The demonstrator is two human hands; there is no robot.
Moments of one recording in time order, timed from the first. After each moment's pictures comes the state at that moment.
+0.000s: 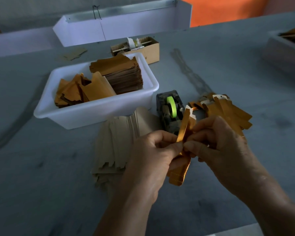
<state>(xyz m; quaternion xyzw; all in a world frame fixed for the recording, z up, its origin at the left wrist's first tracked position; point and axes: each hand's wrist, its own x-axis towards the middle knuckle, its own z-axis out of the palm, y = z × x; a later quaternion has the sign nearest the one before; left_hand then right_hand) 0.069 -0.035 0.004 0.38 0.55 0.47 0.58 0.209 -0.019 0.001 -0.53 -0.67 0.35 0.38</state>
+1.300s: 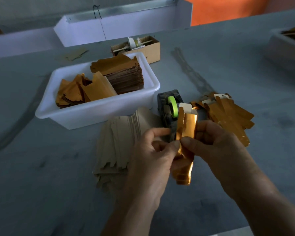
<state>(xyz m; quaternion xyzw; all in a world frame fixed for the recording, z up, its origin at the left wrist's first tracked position) 0.071 -0.042 -0.002 0.37 0.57 0.49 0.54 0.200 -0.015 -0.005 -0.55 -0.56 0.48 0.38</state>
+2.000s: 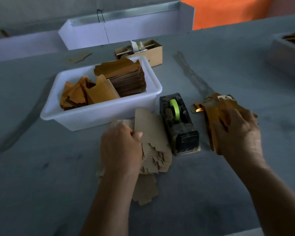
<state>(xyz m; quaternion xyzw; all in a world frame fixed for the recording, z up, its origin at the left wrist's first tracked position) 0.022 -0.005 -0.012 0.51 0.83 0.21 0.08 0.235 0.037 -0.033 -0.74 -0.60 0.09 0.30</state>
